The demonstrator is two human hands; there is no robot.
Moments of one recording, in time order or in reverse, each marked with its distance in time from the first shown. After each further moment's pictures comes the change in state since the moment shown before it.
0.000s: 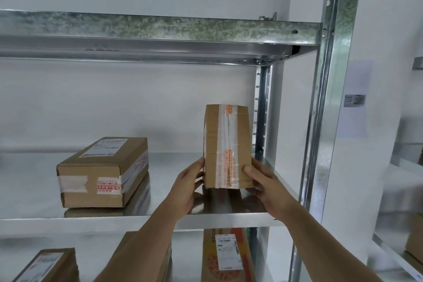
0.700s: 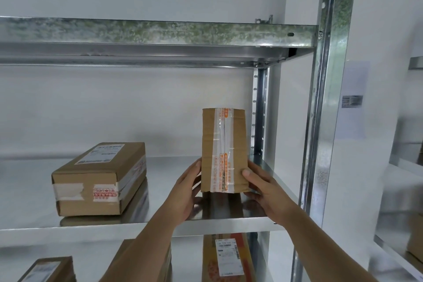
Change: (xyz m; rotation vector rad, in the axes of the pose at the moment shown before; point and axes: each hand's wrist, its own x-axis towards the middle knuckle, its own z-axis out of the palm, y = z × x) left_hand -0.004 0.003 -0.001 -0.047 -0.054 -0.037; right_hand 0.002 -0.002 0.001 0.010 -0.008 0.037
